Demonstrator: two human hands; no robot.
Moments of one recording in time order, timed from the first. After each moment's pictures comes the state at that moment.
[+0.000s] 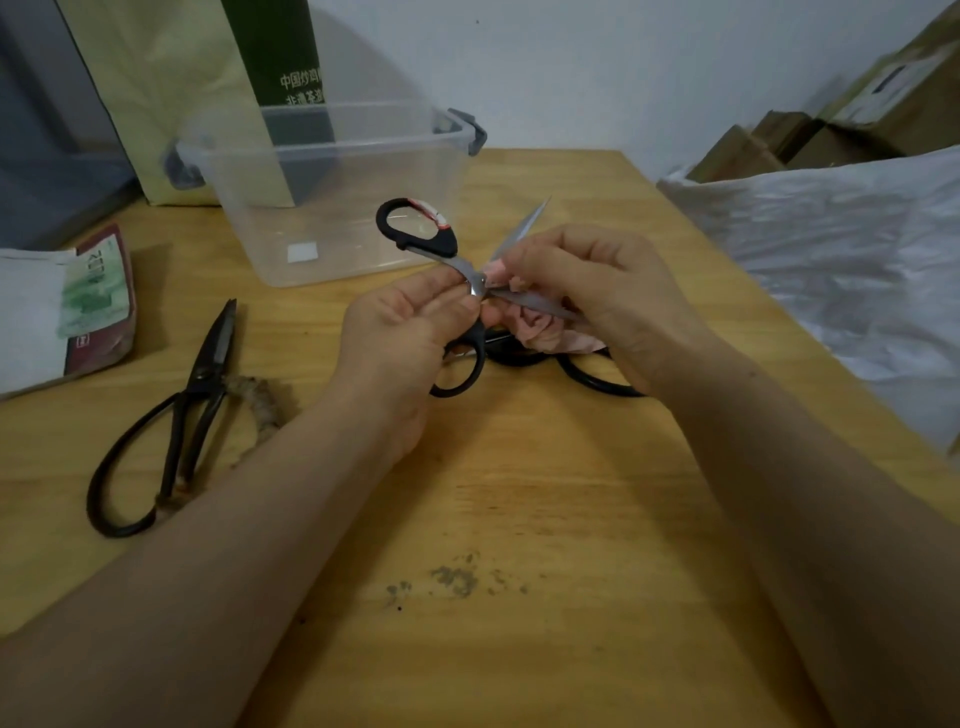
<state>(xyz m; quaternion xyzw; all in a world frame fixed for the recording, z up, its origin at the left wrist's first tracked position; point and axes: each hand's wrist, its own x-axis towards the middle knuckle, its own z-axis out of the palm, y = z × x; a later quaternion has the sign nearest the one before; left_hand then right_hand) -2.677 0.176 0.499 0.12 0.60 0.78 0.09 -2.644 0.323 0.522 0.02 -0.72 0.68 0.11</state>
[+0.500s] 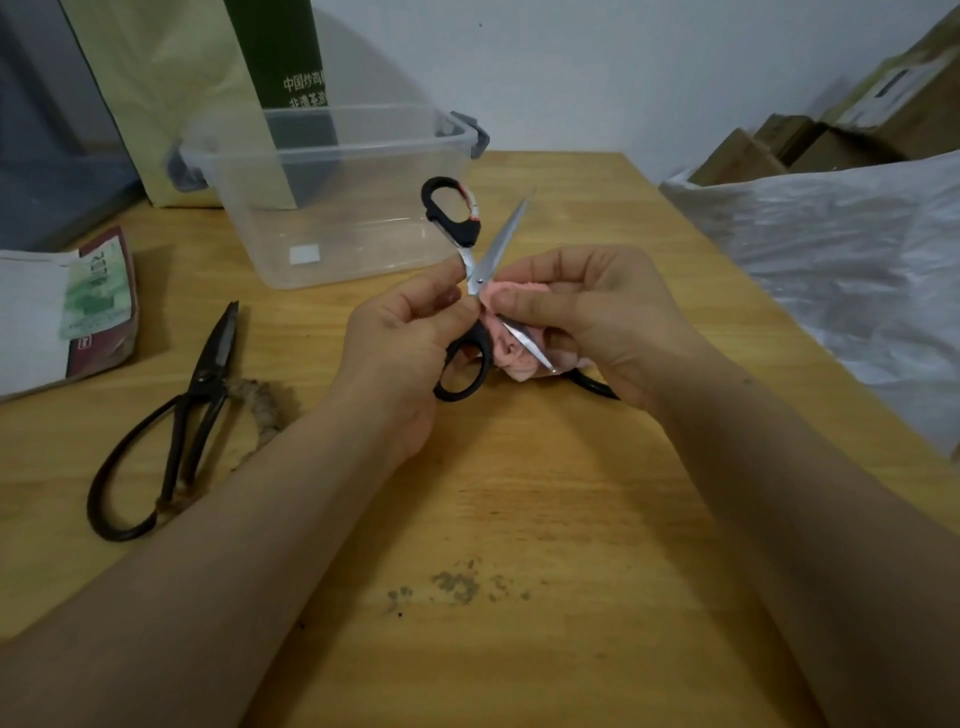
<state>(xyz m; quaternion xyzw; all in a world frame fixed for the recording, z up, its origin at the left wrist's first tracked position) -2.678 0.180 0.499 0.07 0.59 0.79 0.11 -2.643 0.315 0.520 -0.05 -0.72 0.68 0.09</state>
